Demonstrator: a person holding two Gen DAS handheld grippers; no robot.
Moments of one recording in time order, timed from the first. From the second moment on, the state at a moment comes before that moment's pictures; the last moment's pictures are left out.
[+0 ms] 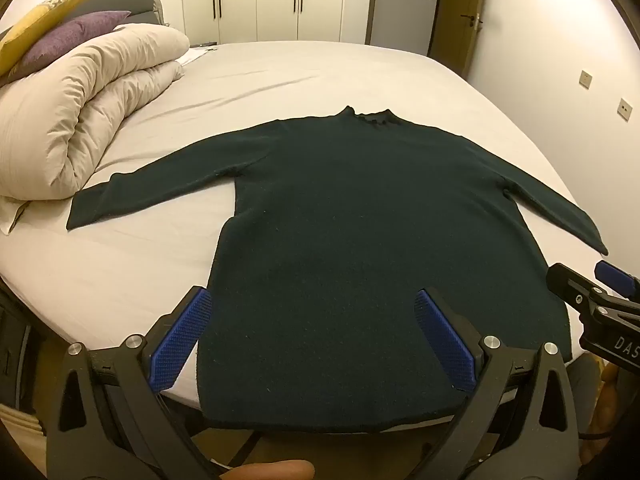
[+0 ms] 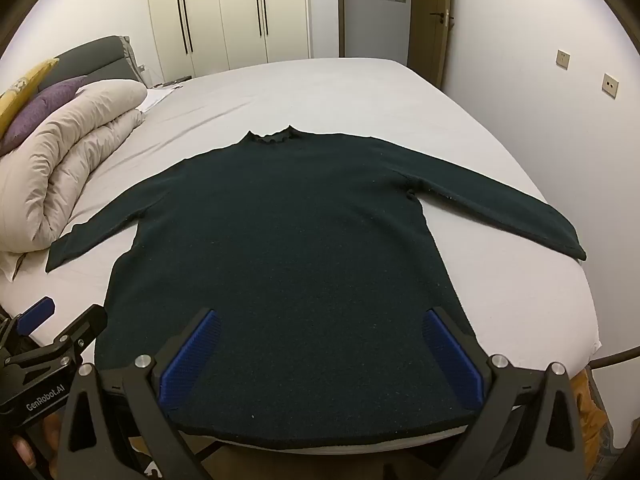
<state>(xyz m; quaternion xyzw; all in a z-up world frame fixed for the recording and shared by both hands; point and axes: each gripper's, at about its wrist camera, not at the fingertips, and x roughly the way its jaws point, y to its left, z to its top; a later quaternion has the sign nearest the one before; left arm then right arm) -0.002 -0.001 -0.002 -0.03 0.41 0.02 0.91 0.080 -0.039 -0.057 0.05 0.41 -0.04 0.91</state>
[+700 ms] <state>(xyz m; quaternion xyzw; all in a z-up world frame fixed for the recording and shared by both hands) -0.003 0.001 -0.006 -0.04 0.41 0.02 0.91 0.079 -0.041 -0.059 0.05 0.41 -0.04 0.91</state>
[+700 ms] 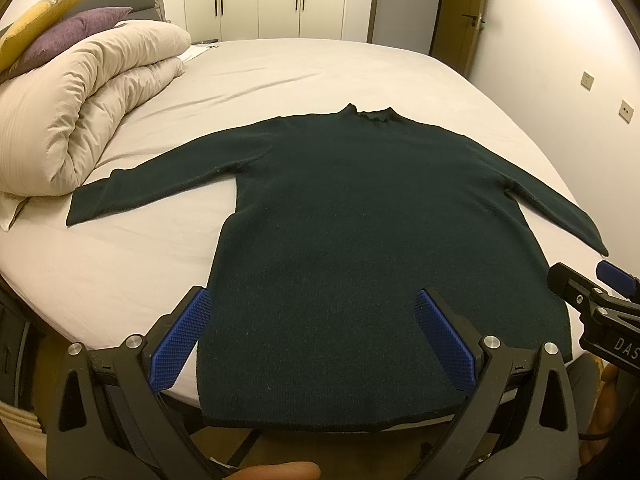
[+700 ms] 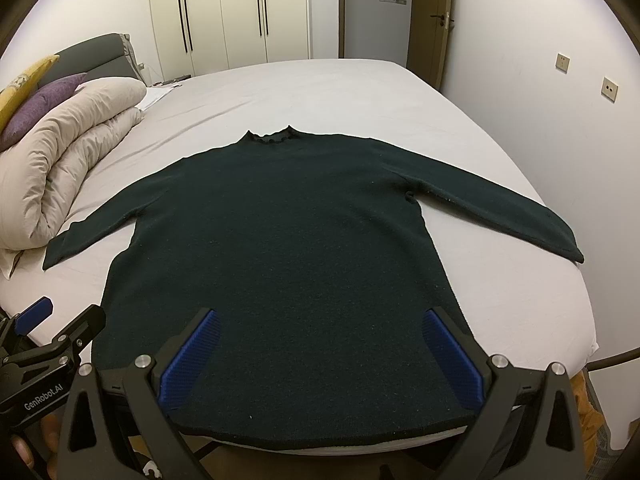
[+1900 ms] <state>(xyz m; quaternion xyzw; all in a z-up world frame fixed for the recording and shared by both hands) -0.003 0.010 -0.016 -0.05 0.42 0.02 0.91 0.078 -0.038 -0.062 0.04 0.42 -0.05 0.91</state>
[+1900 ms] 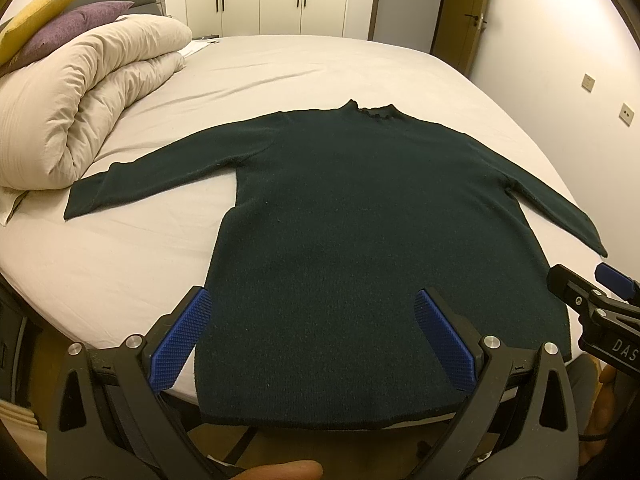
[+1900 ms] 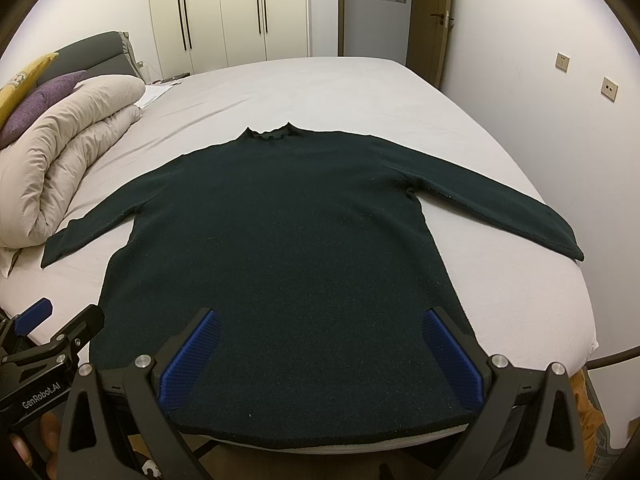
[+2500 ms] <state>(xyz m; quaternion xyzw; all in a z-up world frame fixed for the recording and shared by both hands) -0.004 0.014 -0.025 -0.06 0.41 0.00 0.91 0.082 -0.035 -0.068 0.04 0.42 -0.05 0.90</state>
